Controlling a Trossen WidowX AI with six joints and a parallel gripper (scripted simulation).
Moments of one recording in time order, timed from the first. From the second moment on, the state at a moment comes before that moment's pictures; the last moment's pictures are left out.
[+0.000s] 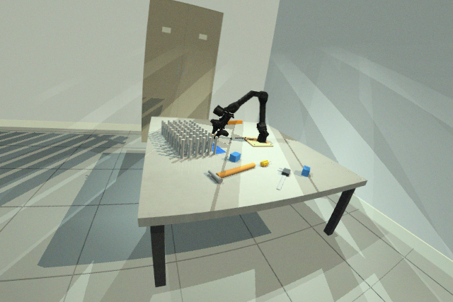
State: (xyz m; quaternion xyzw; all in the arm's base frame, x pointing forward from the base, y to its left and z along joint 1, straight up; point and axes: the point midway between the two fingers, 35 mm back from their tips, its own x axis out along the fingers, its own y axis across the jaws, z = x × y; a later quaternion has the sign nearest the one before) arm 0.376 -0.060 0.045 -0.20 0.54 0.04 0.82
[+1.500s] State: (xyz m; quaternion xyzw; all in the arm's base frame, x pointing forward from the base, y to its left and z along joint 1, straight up) arm 0.348 -0.068 0.044 -0.20 0.54 0.04 0.82
